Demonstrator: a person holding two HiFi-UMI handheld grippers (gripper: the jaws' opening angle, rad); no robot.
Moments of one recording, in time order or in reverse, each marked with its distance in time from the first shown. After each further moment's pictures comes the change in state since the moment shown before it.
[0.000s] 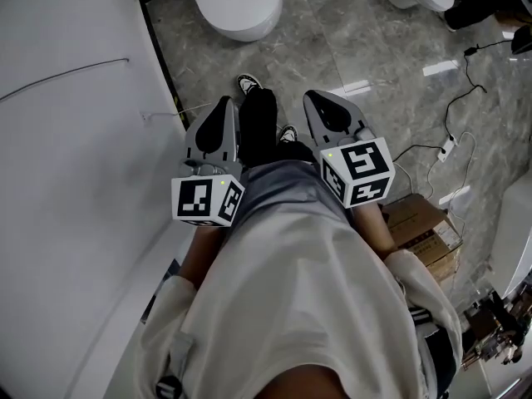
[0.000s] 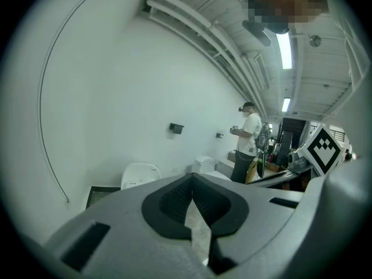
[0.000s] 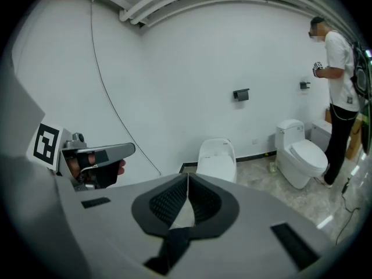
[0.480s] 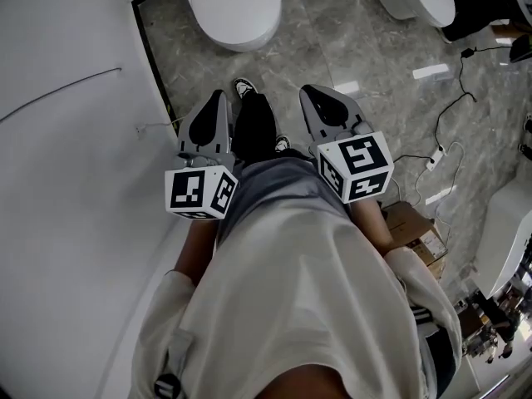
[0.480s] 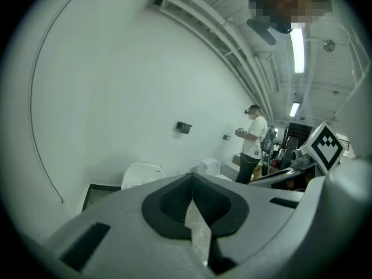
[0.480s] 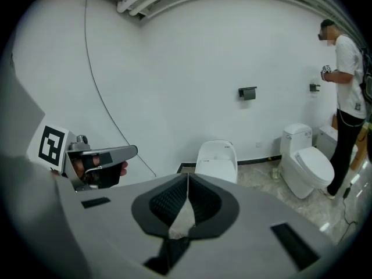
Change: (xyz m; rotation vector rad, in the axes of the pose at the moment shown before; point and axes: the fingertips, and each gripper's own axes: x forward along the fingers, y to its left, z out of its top) left arm 0.080 0.070 0.020 -0.059 0.000 0.023; right arm 0.086 -0.028 0.056 -0.043 0.036 0.011
